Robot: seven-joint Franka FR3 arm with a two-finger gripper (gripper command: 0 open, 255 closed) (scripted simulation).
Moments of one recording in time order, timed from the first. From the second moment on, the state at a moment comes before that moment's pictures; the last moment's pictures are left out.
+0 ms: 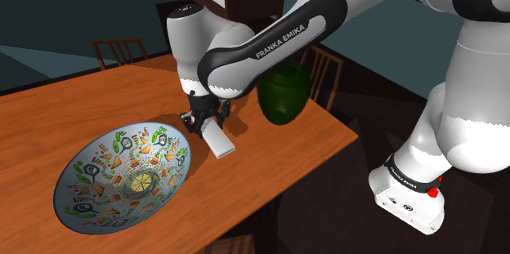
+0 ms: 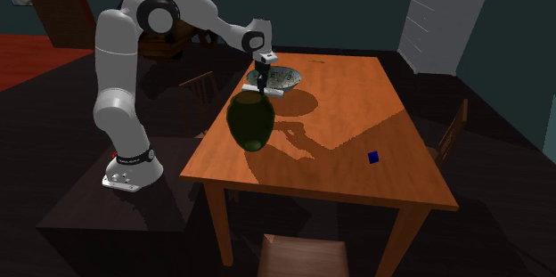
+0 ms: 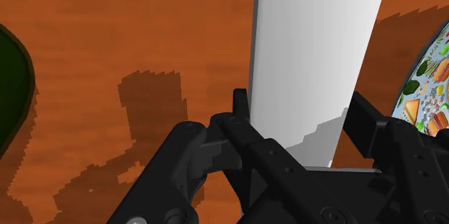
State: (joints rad) arm 0.45 0.32 0.30 -1.88 -0.11 2.17 0.91
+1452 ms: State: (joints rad) arm 0.47 0.46 0.27 -1.94 -0.17 2.36 0.95
